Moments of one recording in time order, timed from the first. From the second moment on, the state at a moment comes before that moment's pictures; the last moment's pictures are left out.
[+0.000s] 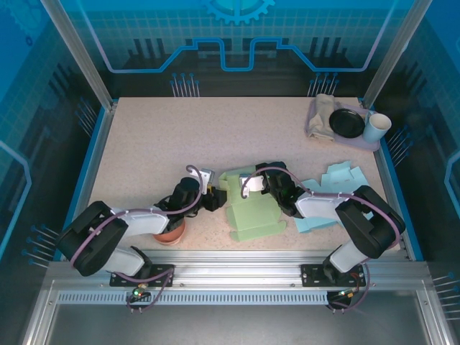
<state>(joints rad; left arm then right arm) -0.61 1.41 0.39 0.50 0.08 -0.45 0.65 1.56 0.60 0.47 0.26 -1.37</state>
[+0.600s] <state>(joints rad) -0.62 1.45 0.39 0.51 0.09 -0.45 0.72 1.61 0.53 0.73 0.34 -1.42</state>
